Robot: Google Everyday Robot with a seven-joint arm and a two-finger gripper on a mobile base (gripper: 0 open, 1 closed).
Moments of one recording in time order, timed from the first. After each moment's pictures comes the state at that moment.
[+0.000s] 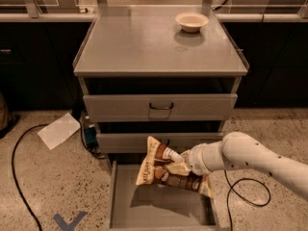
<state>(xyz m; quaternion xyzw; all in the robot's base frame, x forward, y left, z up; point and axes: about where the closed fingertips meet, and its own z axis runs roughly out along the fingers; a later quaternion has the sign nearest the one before) 0.511 -0.080 0.566 -0.42 0.82 0.25 0.29</state>
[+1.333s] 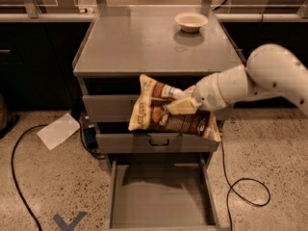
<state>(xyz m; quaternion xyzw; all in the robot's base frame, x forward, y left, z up) 0.567 -0.072 0.800 -0.46 0.77 0.28 0.34</state>
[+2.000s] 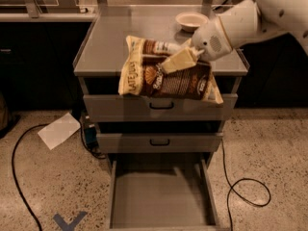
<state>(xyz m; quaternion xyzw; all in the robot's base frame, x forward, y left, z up) 0.588 -0.054 0.926 -0.50 0.74 0.32 0.32</state>
